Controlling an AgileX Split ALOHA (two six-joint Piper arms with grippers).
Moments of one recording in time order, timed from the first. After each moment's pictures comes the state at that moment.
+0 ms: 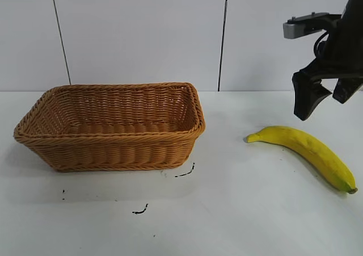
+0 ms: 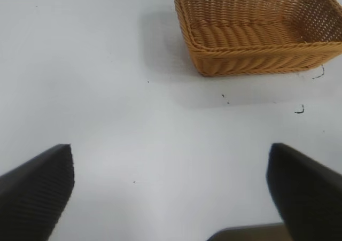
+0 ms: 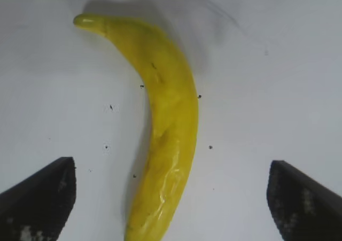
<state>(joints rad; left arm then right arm) -0.02 0.00 -0.49 -0.06 1.07 0.06 0.07 1.96 -1.37 0.03 0.82 -0.39</state>
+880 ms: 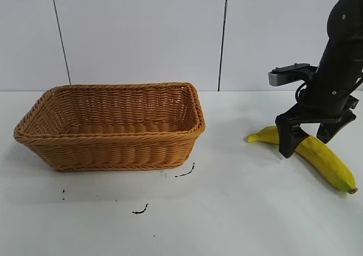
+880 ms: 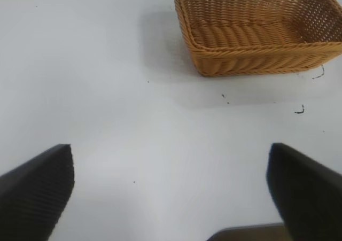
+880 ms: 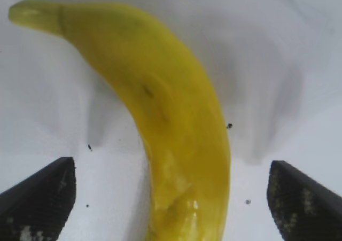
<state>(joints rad) -0.02 0.00 -0.49 -0.06 1.07 0.06 0.07 2.13 -1.37 0.05 0.71 -0.36</state>
